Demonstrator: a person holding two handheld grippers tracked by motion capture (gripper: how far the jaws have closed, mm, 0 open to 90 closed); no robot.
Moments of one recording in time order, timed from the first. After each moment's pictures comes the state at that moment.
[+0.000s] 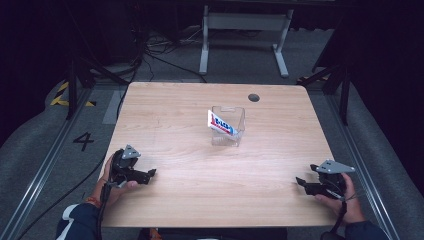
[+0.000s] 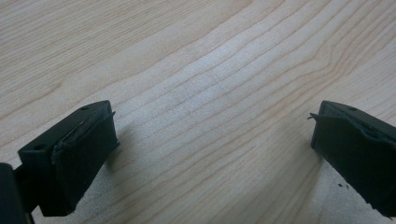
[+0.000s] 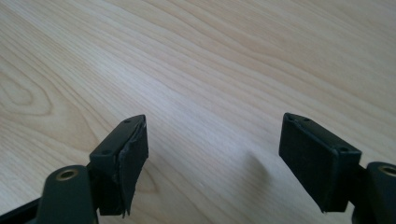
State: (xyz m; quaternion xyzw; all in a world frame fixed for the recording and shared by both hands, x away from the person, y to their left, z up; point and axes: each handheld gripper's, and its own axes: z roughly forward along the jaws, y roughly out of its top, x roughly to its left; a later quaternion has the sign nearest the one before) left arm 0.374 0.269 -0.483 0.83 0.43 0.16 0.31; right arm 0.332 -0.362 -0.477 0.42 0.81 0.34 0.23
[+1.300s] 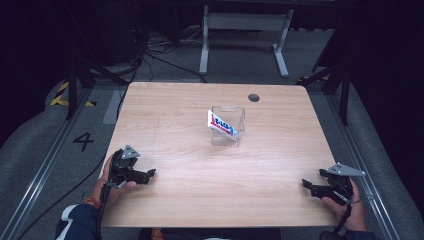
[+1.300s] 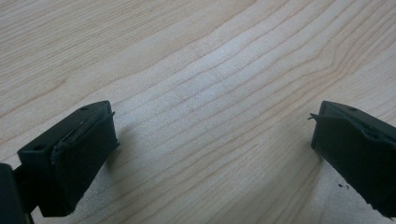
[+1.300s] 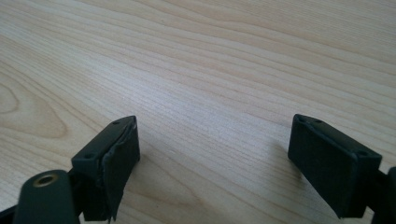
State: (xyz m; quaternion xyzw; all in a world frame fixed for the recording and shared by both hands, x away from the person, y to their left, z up) left arm 0.373 0.269 -0.483 0.83 0.43 0.16 0.31; right arm 0.327 -0.380 -0.487 0.48 0.78 0.35 0.21
